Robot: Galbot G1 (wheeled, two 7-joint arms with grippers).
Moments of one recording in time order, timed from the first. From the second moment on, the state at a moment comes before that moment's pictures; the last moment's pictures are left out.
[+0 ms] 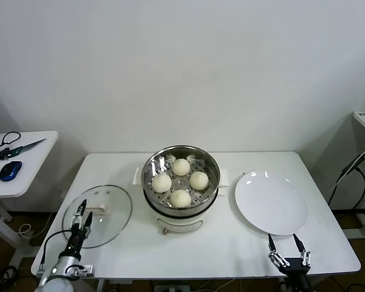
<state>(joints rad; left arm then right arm) 1.33 -1.23 -0.64 -1.37 1.32 -0.10 -0.44 -1.74 1.28 0.63 1.79 0.36 0.32 -0.07</state>
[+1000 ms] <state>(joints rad) 1.23 -1.25 -0.63 -1.25 1.34 -0.09 -0.45 -1.74 1.31 0.63 1.83 0.34 0.32 -0.06</state>
